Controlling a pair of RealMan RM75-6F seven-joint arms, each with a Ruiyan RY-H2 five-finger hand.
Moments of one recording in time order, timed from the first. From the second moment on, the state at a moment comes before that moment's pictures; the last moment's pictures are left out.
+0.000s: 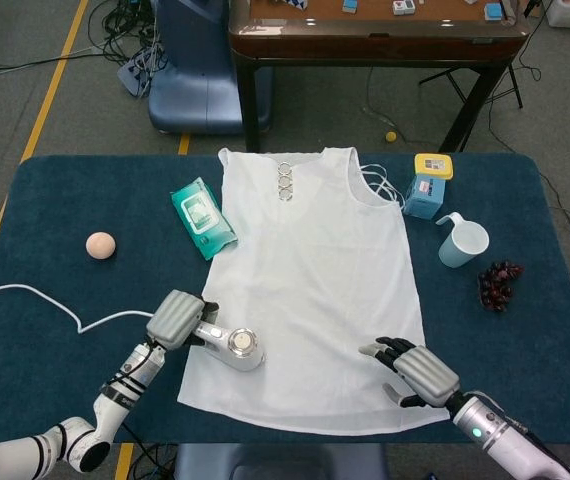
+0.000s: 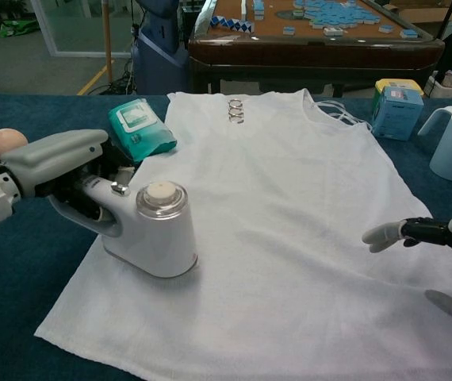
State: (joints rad) left arm -0.62 -1.61 -0.08 -1.36 1.44 1.14 0.02; right arm 0.43 -1.27 -0.20 -1.55 -1.74 1.15 0.21
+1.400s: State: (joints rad) left arm -0.50 -1.69 -0.14 -0.80 1.33 1.14 -0.28; right arm 0.33 -1.03 -0.01 -1.77 -1.67 1.36 0.02
